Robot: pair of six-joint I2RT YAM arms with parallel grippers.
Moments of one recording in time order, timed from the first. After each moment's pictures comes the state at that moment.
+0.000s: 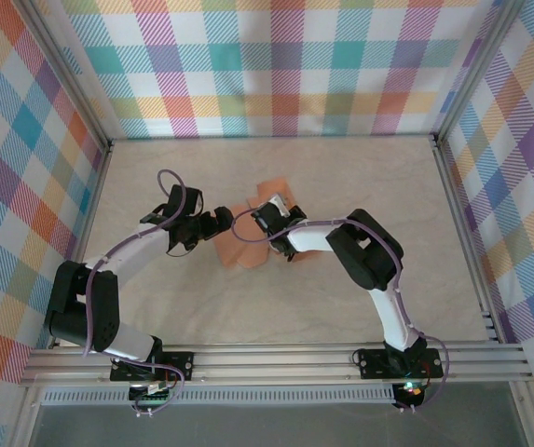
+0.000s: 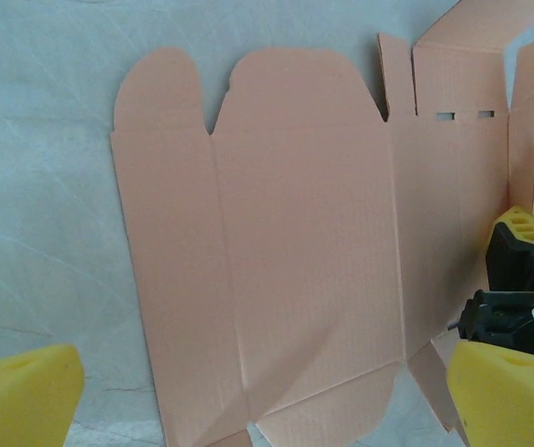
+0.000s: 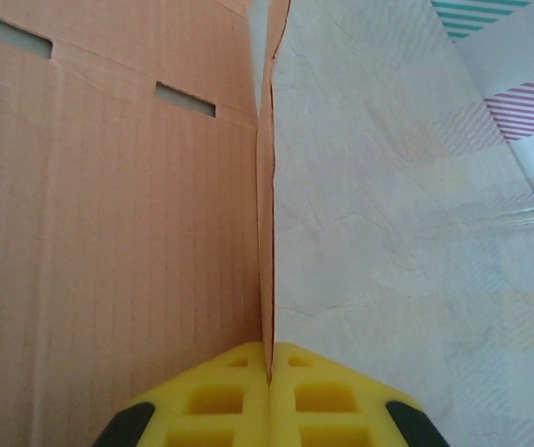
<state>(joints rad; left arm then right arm) -0.29 1.46 0.90 -0.38 0.18 -0.71 0.78 2.15 1.30 -0.13 0.87 -0.11</state>
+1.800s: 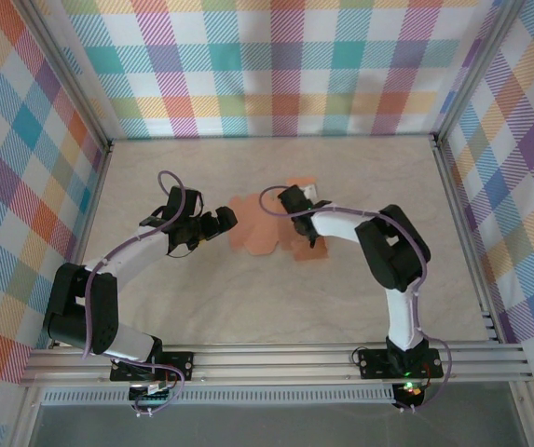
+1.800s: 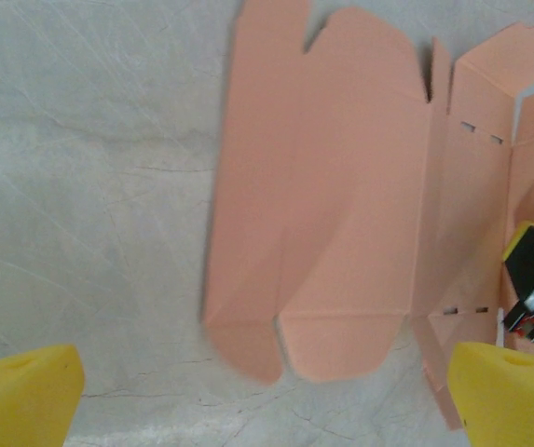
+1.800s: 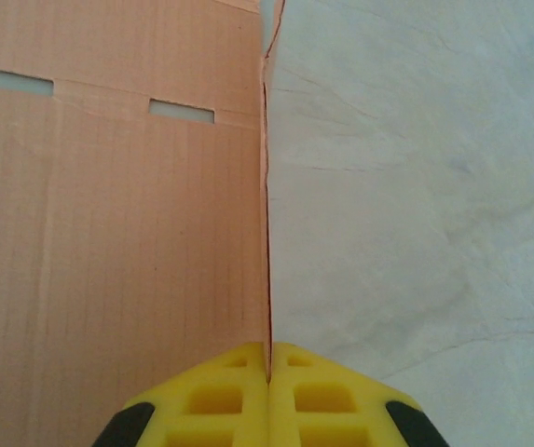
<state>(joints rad) -0.29 1.45 0.87 -0.32 0.24 -0.71 0.61 2.01 1.27 -0.38 0.63 0.26</state>
